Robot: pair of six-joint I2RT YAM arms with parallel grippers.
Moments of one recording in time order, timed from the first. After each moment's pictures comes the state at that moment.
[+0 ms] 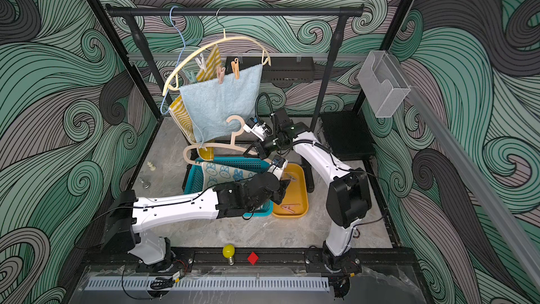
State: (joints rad) left arm -1.25 1.59 1.28 -0.25 -0.46 -0.40; right arm 0.49 1.77 1.61 -0.80 -0.92 -0.22
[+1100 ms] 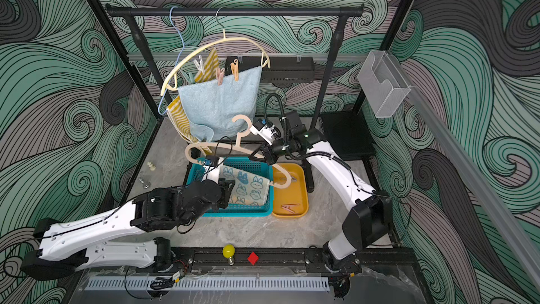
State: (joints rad) left arm -1.26 1.00 1.11 -0.85 -0.66 -0.80; right arm 0.48 1.53 1.46 -0.79 -0.90 -0.19
